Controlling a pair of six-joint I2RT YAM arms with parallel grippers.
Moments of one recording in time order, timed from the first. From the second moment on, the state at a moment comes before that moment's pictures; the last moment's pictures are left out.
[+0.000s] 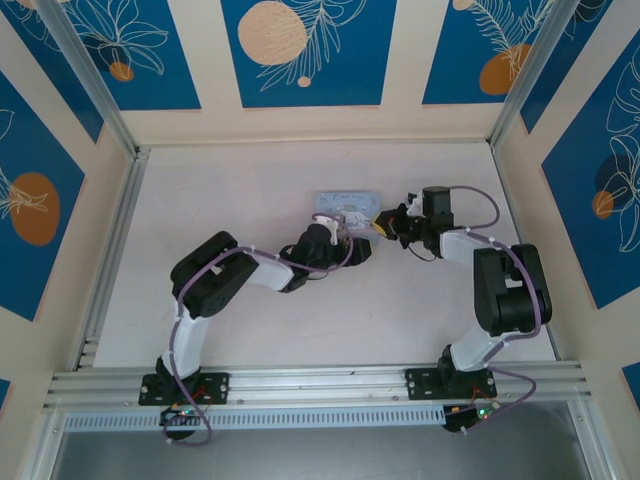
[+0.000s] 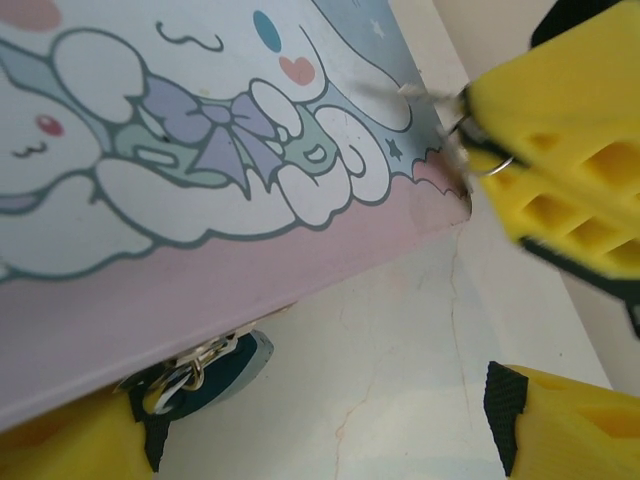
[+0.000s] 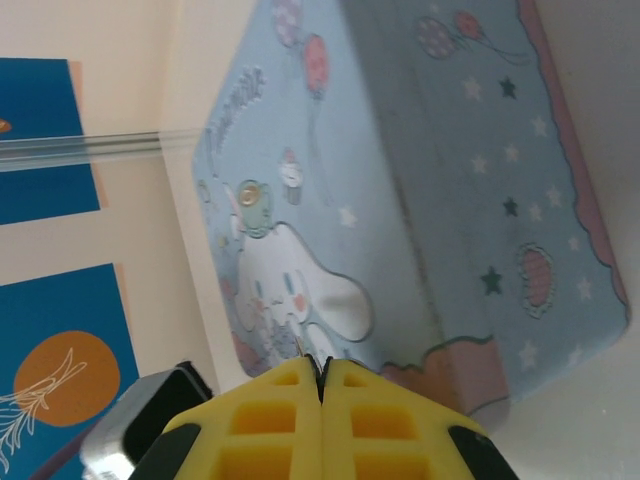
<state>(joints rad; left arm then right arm) -0.83 2.08 1.01 0.67 0.18 -0.81 0.10 1.64 0.81 0.10 -0.70 1.00</state>
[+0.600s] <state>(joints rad) -0.85 2.12 0.96 0.88 0.15 -1.01 0.10 1.66 0.82 0.11 -0.69 0.99</state>
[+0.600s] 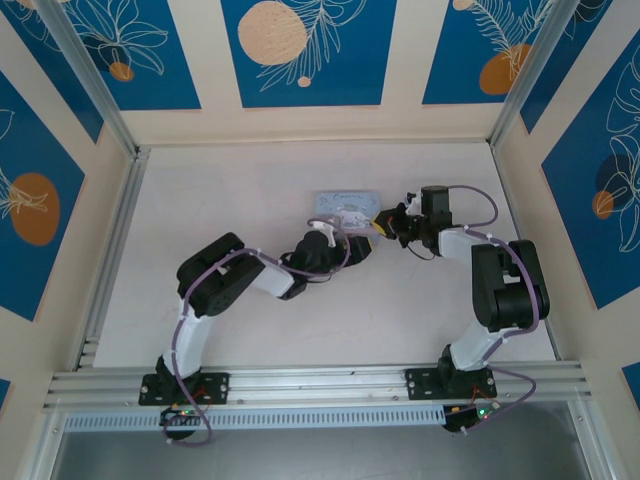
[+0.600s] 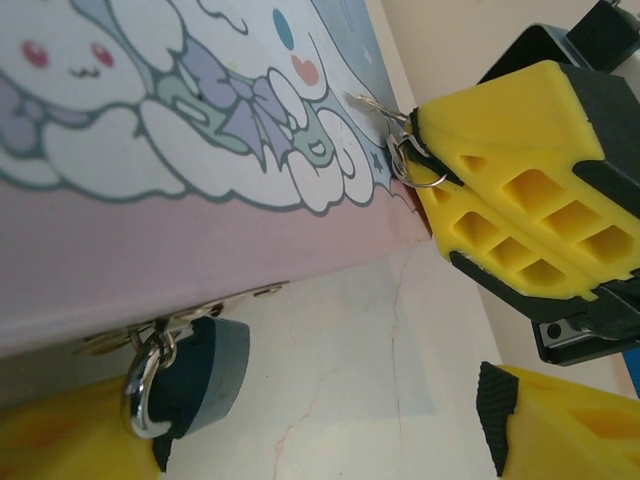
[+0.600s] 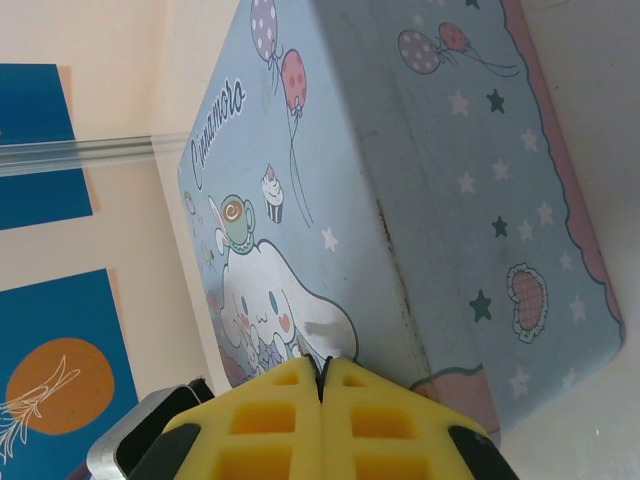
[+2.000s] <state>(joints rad) -0.89 2.16 0.99 0.81 -0.14 -1.12 0.11 1.67 0.83 0.11 -0.68 0.99</state>
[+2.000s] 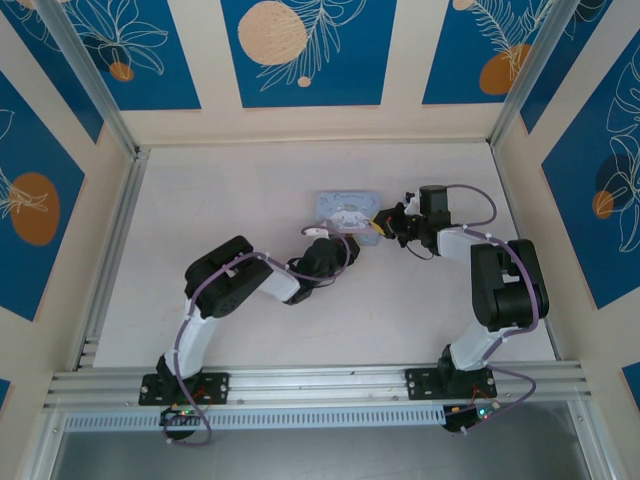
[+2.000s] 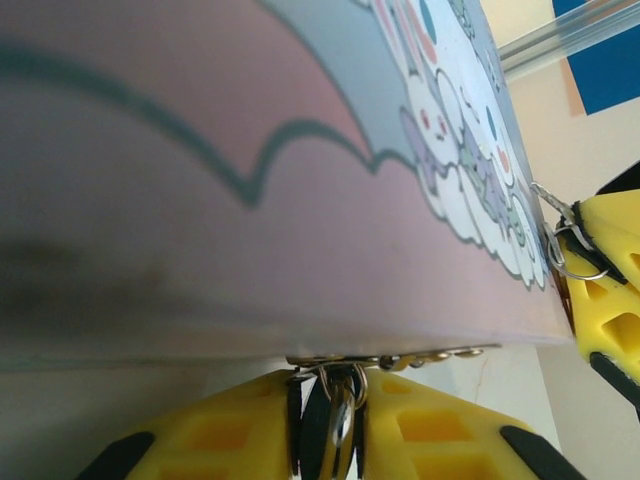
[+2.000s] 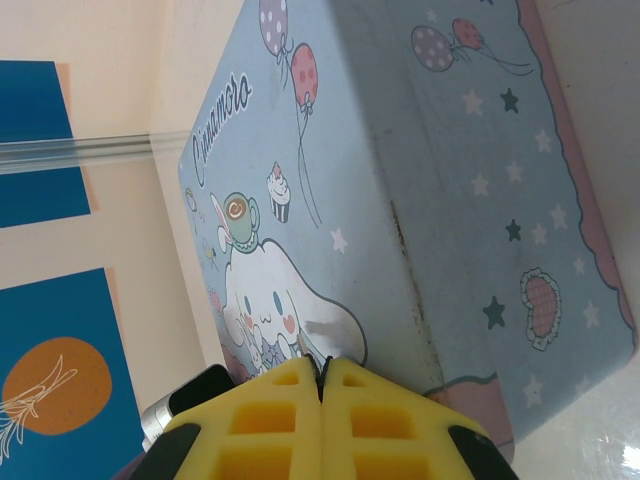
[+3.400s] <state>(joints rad) -0.74 1.69 0.61 0.57 0.19 -1.20 0.41 1.12 0.39 0.10 -0.60 1.11</state>
